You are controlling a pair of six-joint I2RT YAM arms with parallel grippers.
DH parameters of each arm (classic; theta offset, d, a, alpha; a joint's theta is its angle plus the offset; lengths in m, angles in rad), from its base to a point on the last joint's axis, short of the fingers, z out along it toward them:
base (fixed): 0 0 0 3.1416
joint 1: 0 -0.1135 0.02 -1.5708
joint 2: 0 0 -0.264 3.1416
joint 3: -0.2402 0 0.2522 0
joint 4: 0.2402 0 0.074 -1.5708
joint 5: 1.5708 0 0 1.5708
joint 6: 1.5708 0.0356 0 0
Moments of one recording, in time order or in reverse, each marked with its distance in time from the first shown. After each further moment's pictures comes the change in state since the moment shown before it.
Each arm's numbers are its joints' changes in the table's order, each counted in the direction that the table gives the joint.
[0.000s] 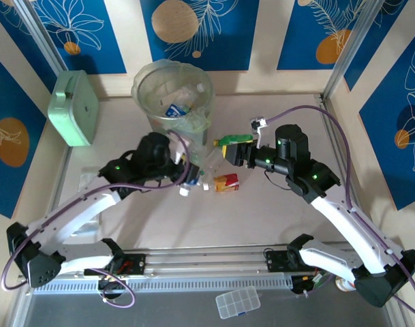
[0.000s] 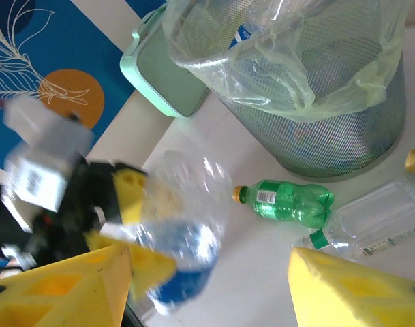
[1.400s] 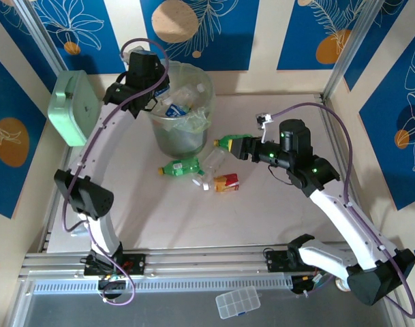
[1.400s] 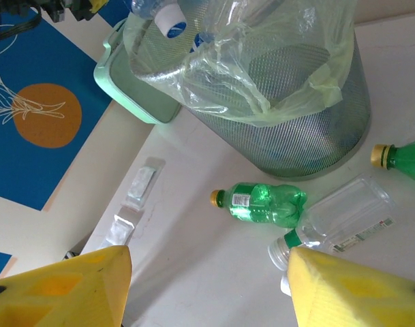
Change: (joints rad) left arm -0.342 -0.696 -0.978 0.228 -0.491 -0.423; right arm 0.113 -0.038 0.000 0.008 -0.056 -0.005
